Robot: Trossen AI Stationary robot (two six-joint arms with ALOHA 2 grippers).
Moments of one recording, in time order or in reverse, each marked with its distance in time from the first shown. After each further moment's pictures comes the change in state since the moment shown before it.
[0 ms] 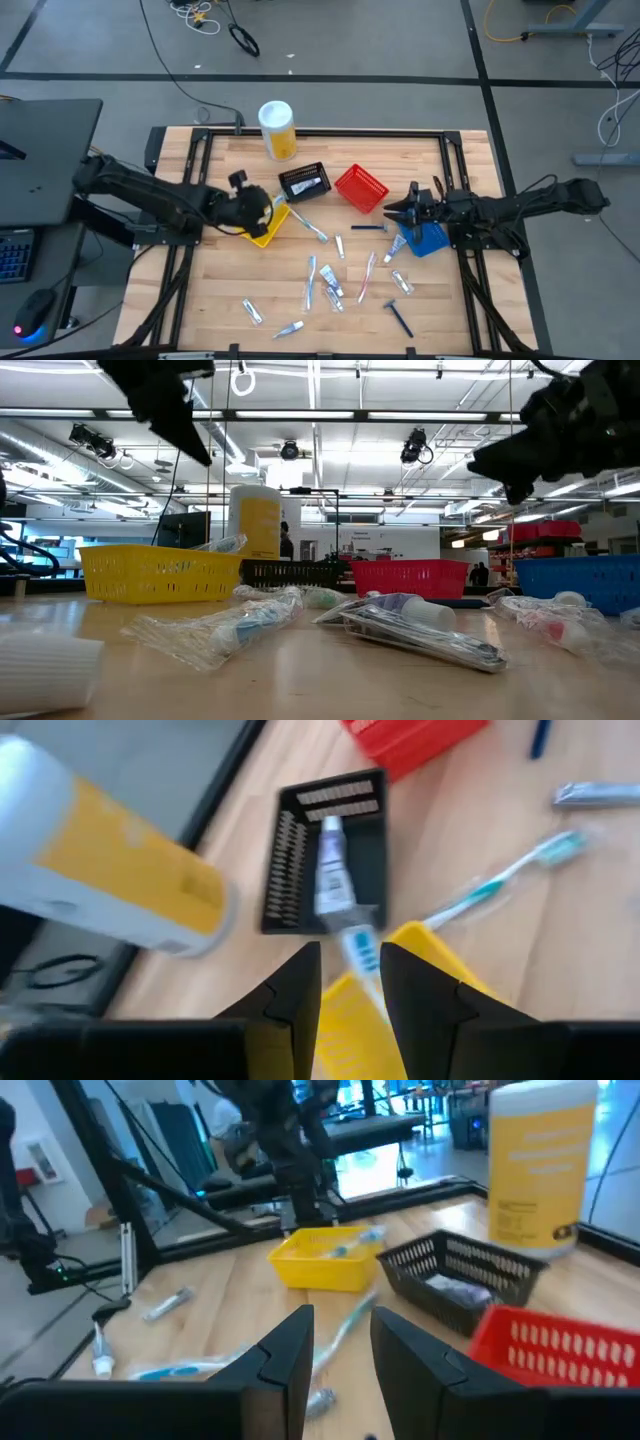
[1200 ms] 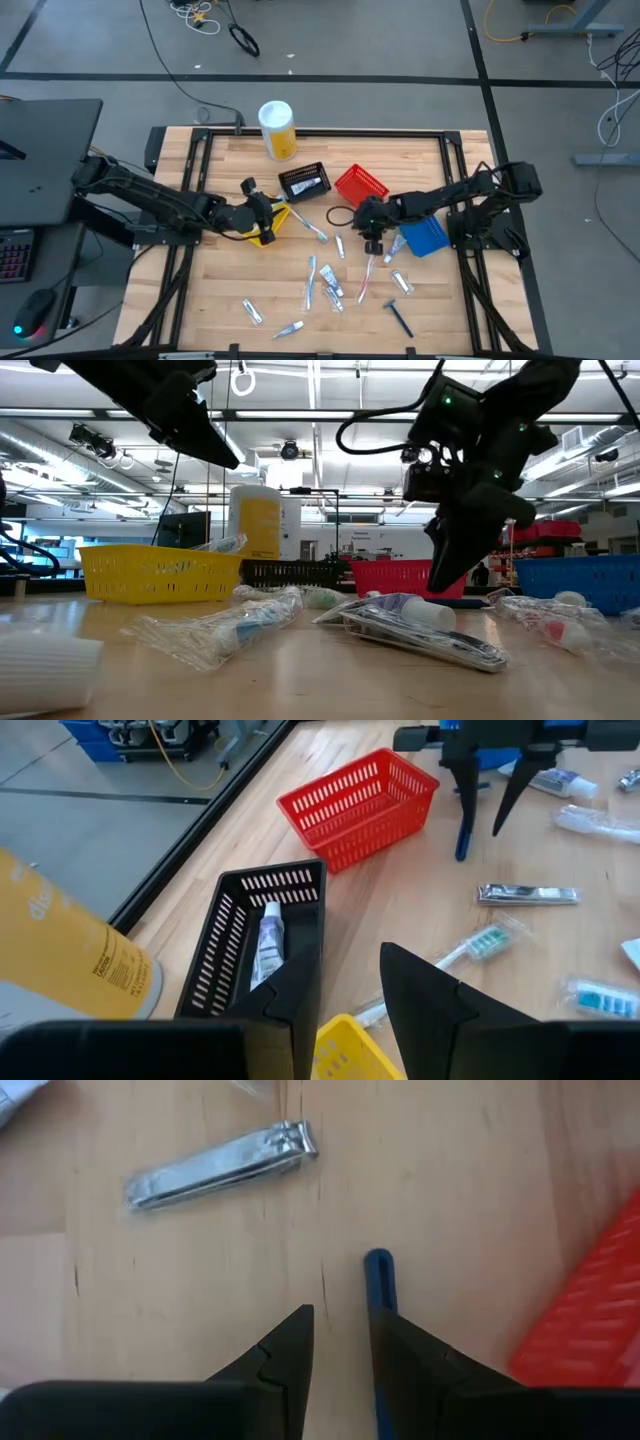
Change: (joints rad) left arm -0.019 -0.018 -0.201 0.511 -0.001 0.135; right arm -0.015 0.928 0.674 -0.732 -0.082 -0.127
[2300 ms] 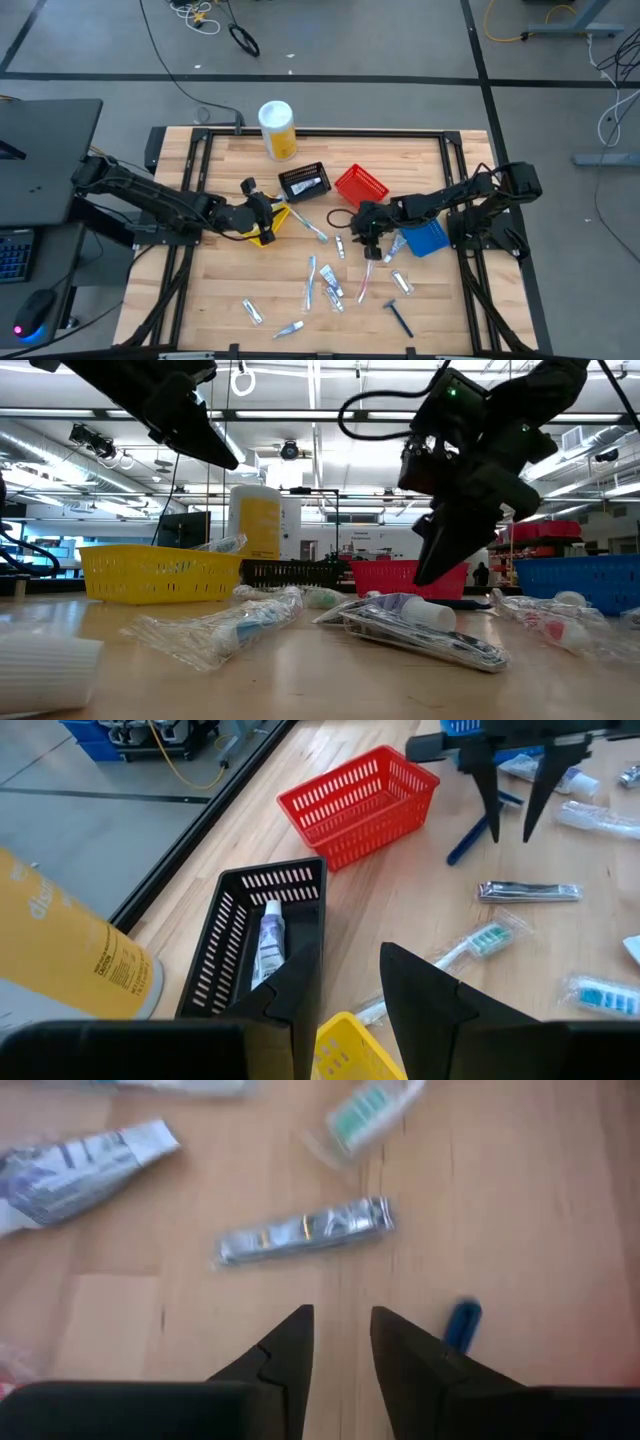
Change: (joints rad) left arm 0.000 0.000 0.000 -0.004 0.000 0.002; right arm 0.018 0.001 -0.031 0.171 -0.096 -0.050
